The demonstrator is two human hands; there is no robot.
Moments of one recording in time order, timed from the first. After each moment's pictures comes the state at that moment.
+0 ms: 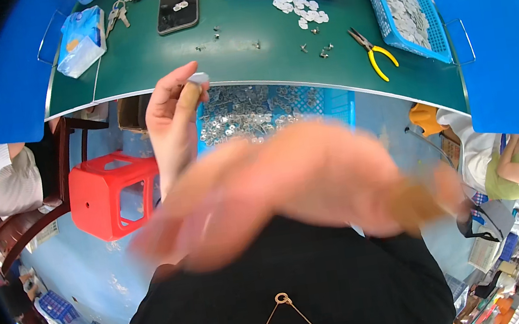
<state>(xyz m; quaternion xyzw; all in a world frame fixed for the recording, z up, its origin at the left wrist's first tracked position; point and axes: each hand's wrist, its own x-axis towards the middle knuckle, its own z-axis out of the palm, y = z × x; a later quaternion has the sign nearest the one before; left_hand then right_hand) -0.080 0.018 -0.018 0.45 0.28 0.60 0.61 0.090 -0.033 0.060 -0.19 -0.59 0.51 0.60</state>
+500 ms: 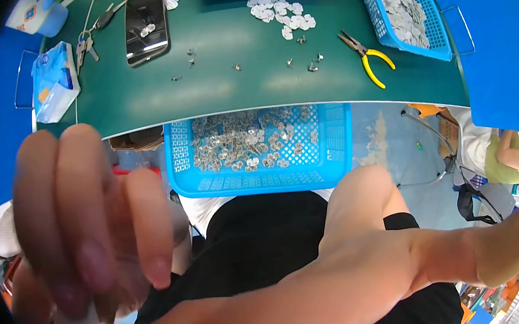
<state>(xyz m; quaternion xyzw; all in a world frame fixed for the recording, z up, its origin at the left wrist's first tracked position) -0.085 0.107 0.061 0.48 -0.05 0.49 0.73 0.113 -0.001 0.044 -0.20 -0.54 0.50 0.65</state>
